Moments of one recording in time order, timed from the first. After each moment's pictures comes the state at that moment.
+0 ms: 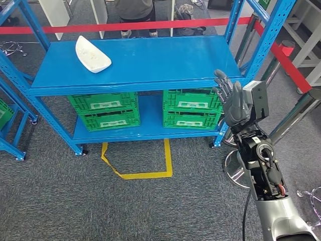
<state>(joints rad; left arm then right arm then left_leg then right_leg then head) -0.21 0.09 1.30 -0.18 -1.11 -0.16 -0.20 -0.30 -0.18 0.05 -1.56 -0.10 0.14 -0.04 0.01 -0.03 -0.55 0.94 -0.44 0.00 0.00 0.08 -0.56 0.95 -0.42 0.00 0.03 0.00</state>
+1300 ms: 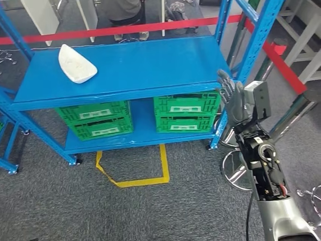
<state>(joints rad) -0.23 0.09 1.30 -0.18 -1.12 -0.16 -0.18 -0.30 -0.17 0.05 -1.56 -0.09 0.14 -0.04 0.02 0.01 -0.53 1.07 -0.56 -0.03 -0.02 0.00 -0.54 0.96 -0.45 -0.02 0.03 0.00</state>
